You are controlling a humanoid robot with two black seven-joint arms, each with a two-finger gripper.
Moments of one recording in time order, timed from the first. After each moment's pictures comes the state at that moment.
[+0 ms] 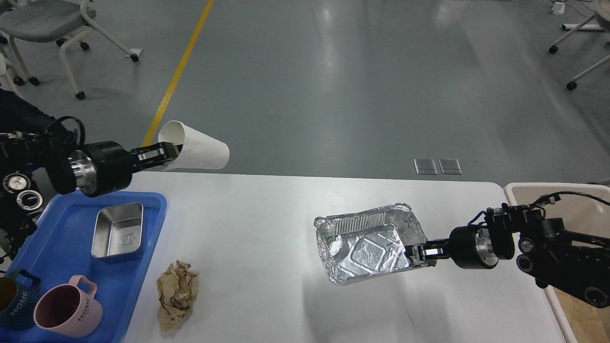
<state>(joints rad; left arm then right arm) -1.07 0.90 -0.11 -1.50 0.93 -0.16 -0.02 0.76 -0.69 0.21 1.30 -1.40 0.39 0.17</state>
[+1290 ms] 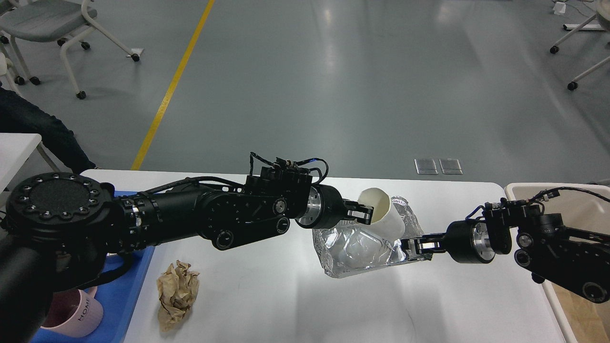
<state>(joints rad) -1.27 -0.10 0.19 -0.91 0.96 -0.21 0.00 0.77 -0.68 0.23 1.31 -1.38 0.39 0.17</state>
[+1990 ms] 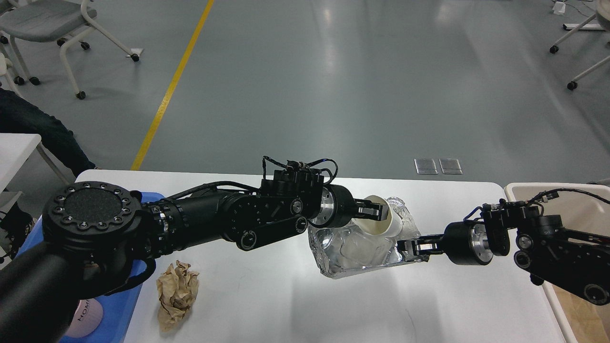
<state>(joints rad) -1.26 -0.21 0.20 -0.77 0.86 -0.19 0.01 0.76 -0.69 0.24 1.34 -1.37 0.39 0.17</state>
